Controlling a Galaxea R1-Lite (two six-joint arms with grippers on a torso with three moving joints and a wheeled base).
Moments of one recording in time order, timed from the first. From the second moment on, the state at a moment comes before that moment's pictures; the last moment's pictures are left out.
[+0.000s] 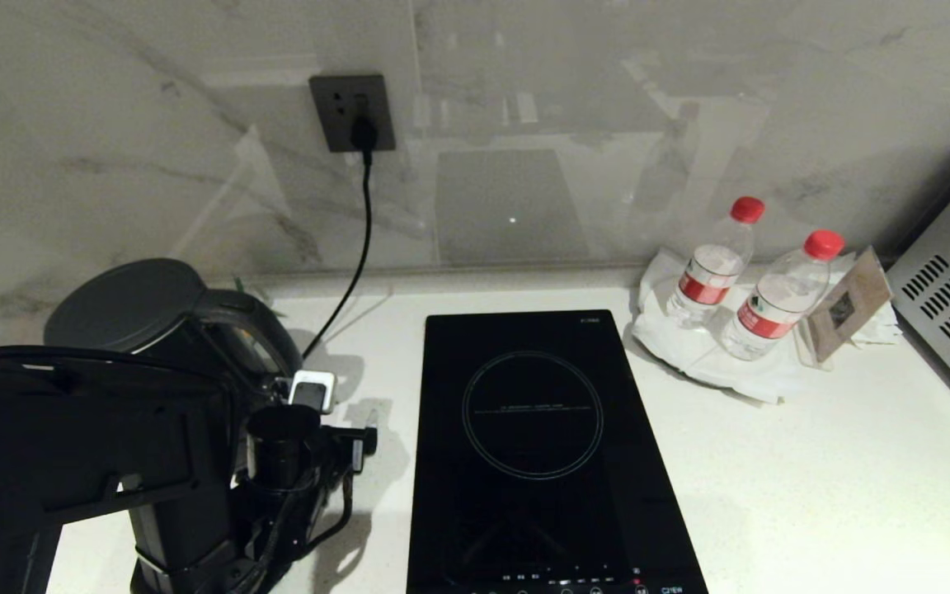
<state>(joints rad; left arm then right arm) -0.45 2.22 -0.45 -1.52 0.51 0.02 0.00 0.00 0.00 0.00 0.00 0.00</state>
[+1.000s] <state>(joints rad) -0.47 2.21 -0.38 -1.52 0.51 0.00 0.00 0.00 0.00 0.00 0.00 0.00</state>
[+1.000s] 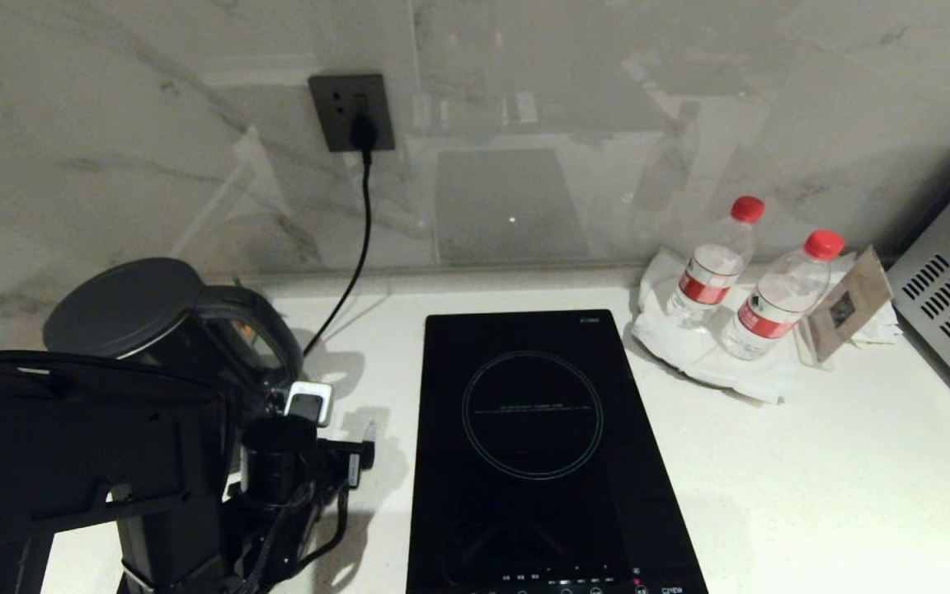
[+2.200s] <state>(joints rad) -0.51 1.85 -0.23 -1.52 0.50 -0.03 0.00 0.00 0.00 0.00 0.00 0.00</state>
